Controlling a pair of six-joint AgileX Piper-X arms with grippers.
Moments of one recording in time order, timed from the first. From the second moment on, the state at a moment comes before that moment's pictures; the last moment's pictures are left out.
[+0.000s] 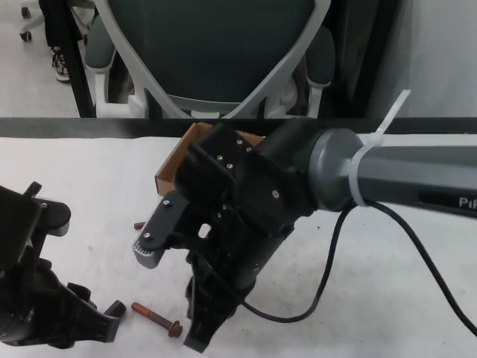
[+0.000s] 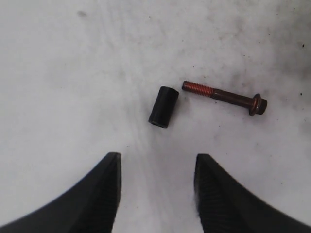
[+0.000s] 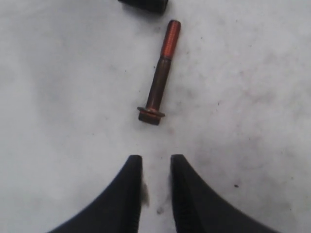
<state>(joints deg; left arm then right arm) -22.0 57.0 -30.6 38.6 -1.3 -4.3 49.4 107.7 -77.8 45.5 -10.6 -20.9</state>
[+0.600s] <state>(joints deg) -22.0 57.0 -30.6 38.6 0.0 -4.3 50.3 112.8 -79.7 41.1 -10.2 -15.8</state>
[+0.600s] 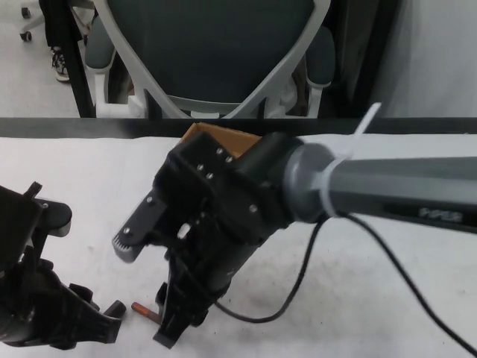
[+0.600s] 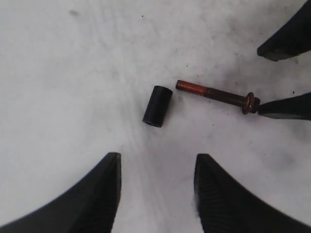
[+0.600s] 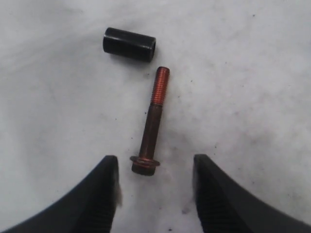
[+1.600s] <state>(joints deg) -22.0 57.0 -30.6 38.1 0.4 -4.3 49.0 119.6 -85.0 43.5 -4.5 -15.0</state>
